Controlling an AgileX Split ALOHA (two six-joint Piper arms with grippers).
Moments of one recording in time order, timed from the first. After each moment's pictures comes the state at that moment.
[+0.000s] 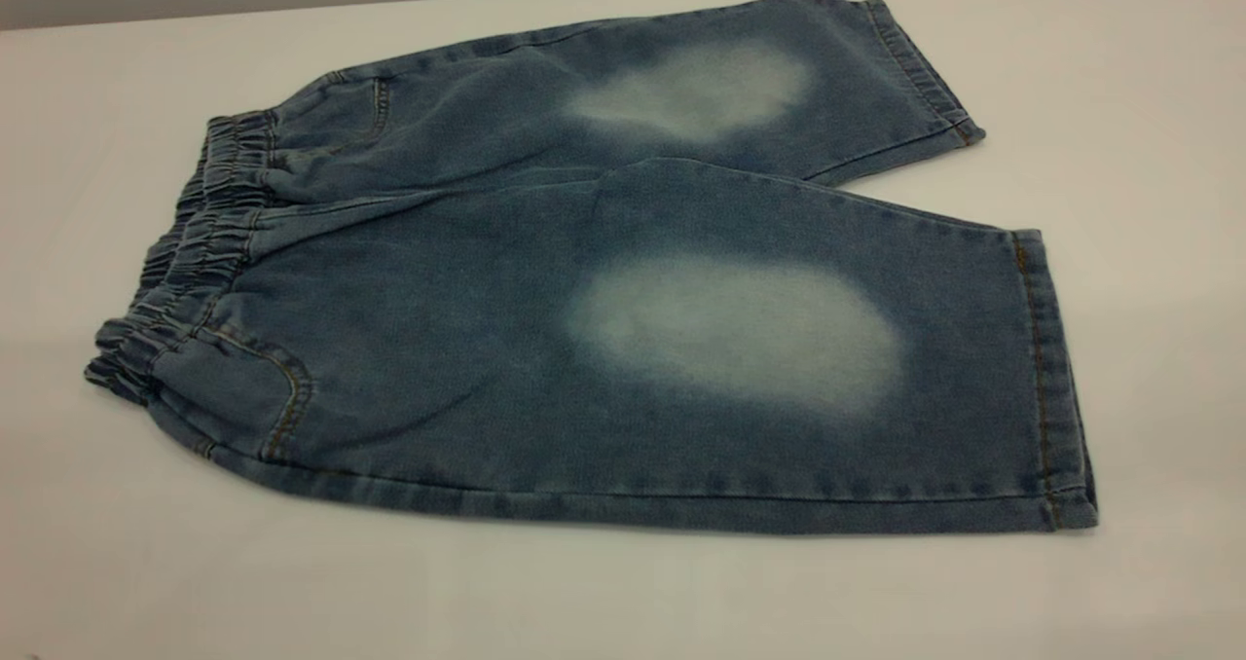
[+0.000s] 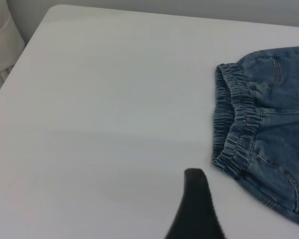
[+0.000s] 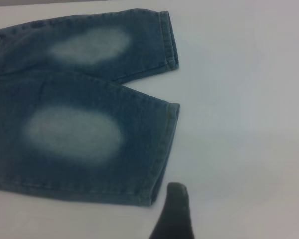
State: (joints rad) left arm 0.07 0.00 -0.50 0.10 1.08 -0.10; right arm 0.00 0.00 -0.55 0.16 1.19 -0.04
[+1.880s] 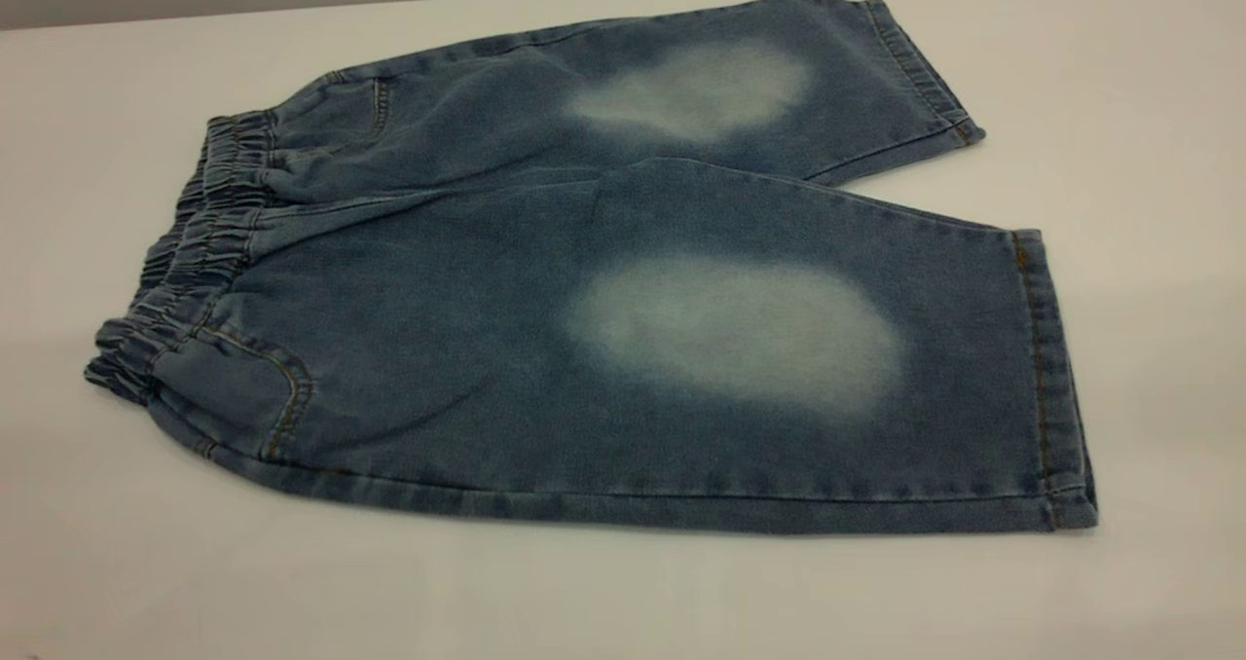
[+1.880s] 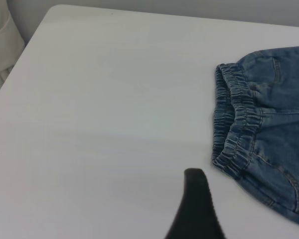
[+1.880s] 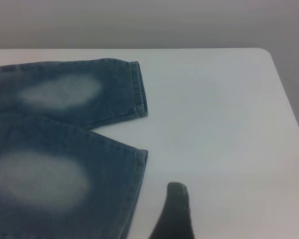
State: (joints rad) left arm 0.07 0.00 -0.50 0.10 1.08 -0.10; right arm 0.00 0.00 -0.54 0.07 1.06 -0.05
